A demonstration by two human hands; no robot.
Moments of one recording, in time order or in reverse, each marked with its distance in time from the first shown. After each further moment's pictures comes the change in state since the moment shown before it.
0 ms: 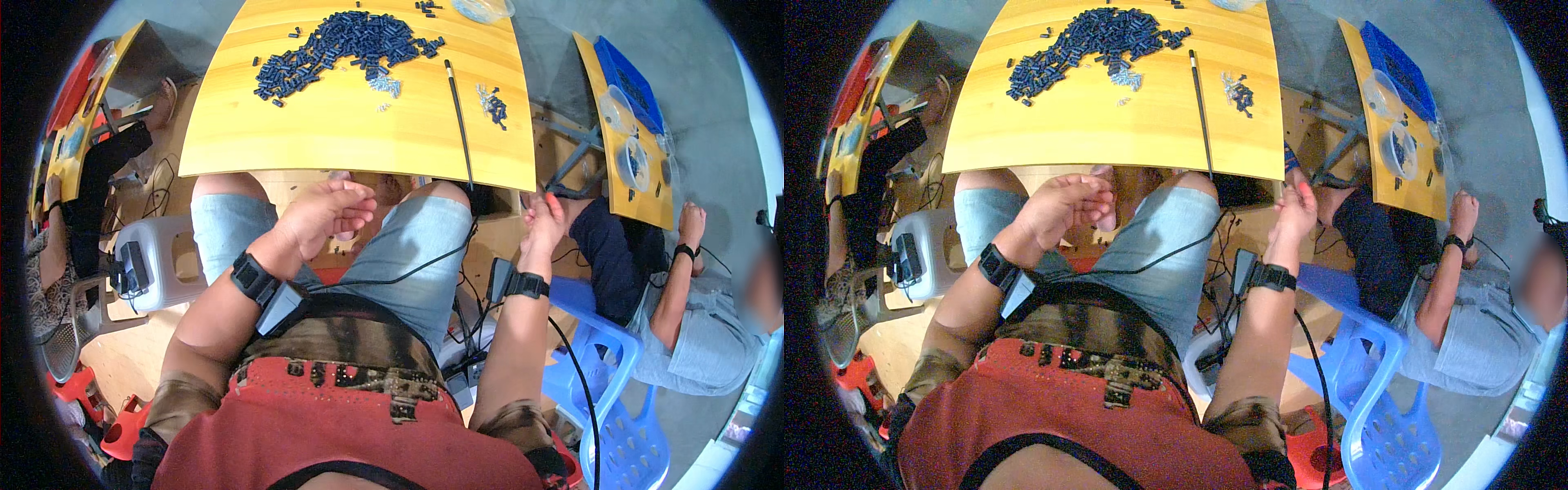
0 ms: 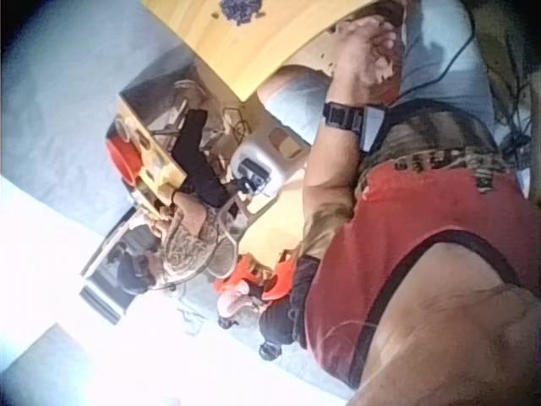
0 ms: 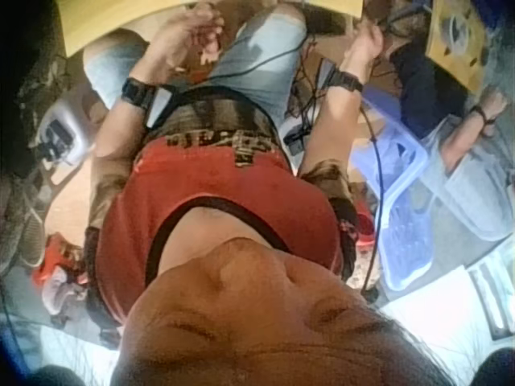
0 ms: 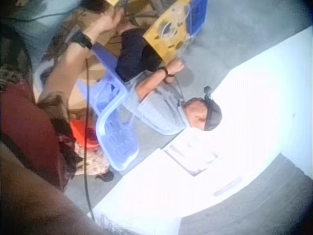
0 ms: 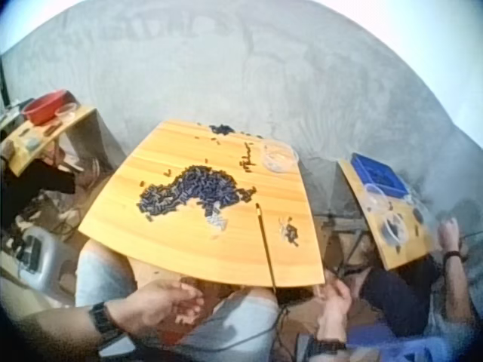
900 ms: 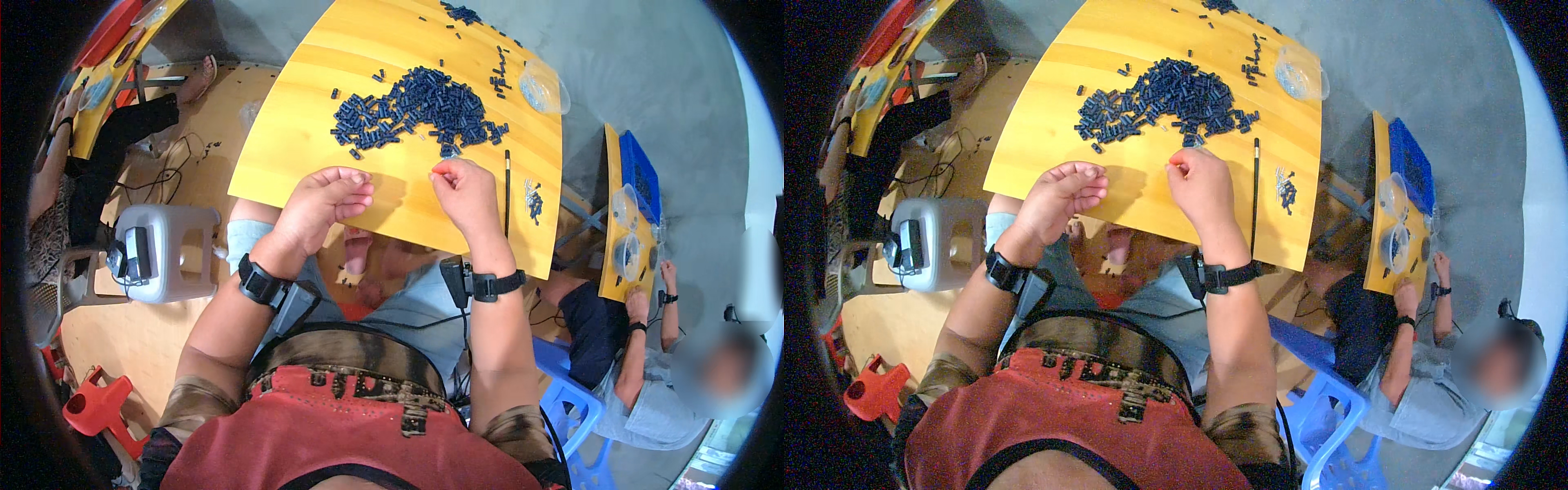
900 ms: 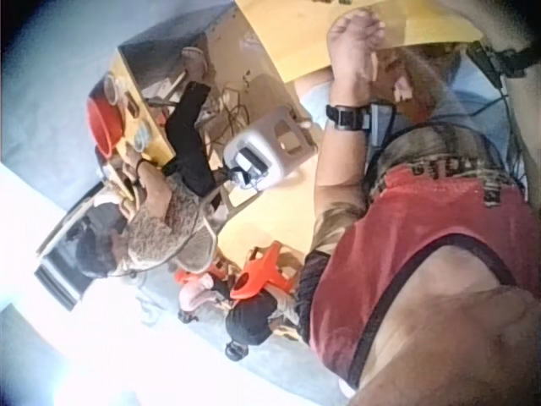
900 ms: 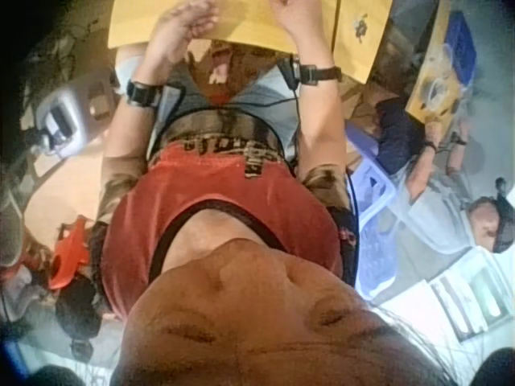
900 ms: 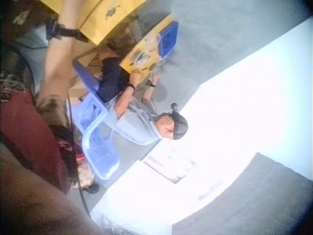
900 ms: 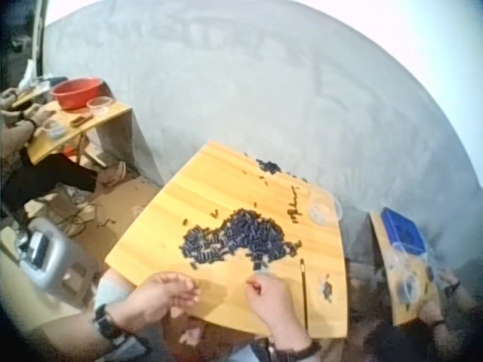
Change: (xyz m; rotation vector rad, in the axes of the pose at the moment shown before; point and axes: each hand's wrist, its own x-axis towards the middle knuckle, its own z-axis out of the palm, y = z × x) left_hand -0.009 0.081 -0.082 -0.244 0.159 0.338; right_hand -0.124 -0.077 0.260 -0.776 -0.923 -0.760
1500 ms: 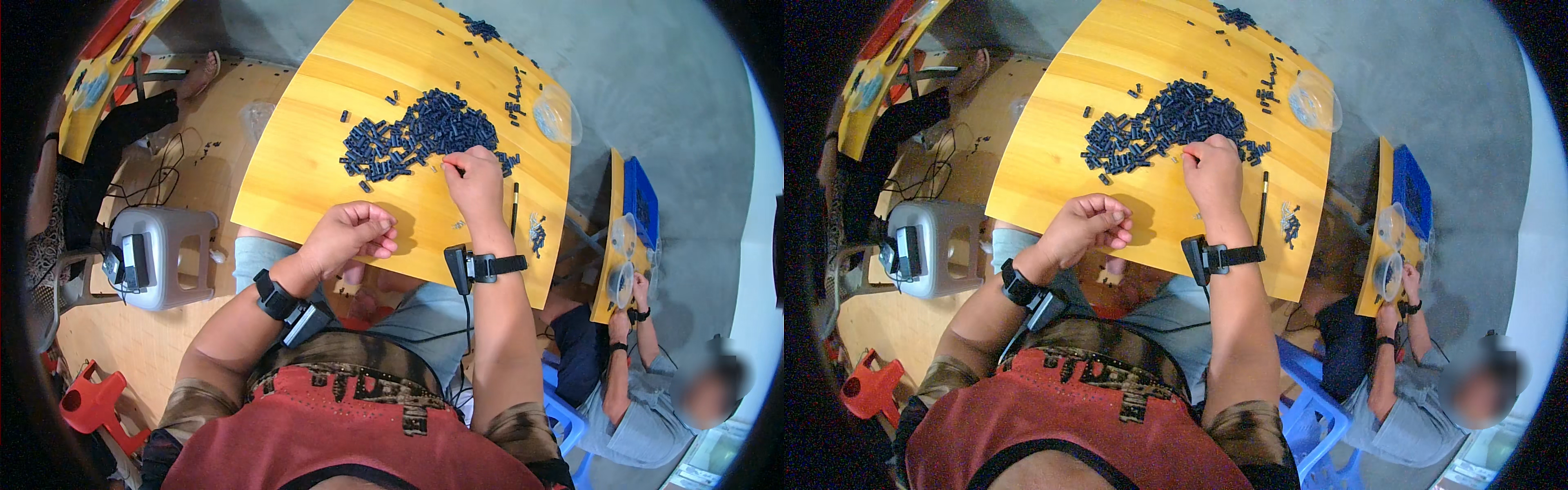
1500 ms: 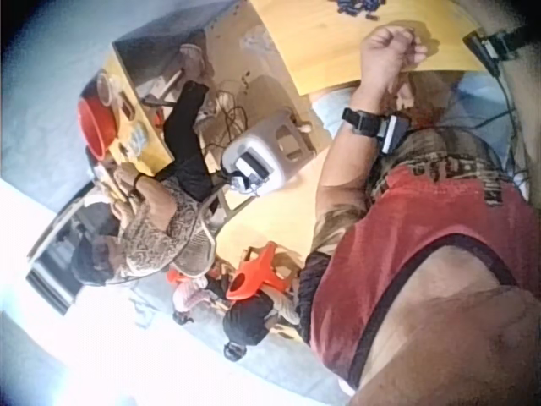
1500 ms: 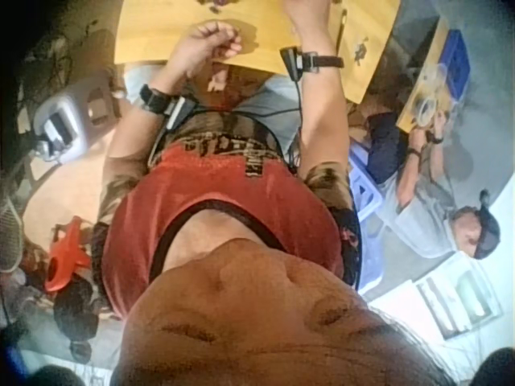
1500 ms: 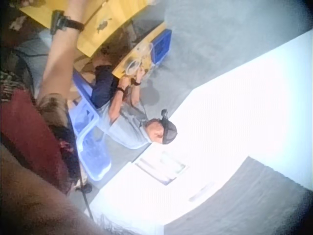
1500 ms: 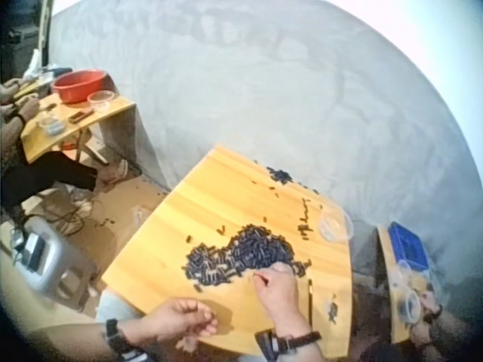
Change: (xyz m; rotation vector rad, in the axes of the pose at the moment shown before) left_hand 0.024 -0.007 -0.002 0.016 -0.163 -0.147; right_hand 0.075 0.023 0.018 -0.246 0.134 -0.194
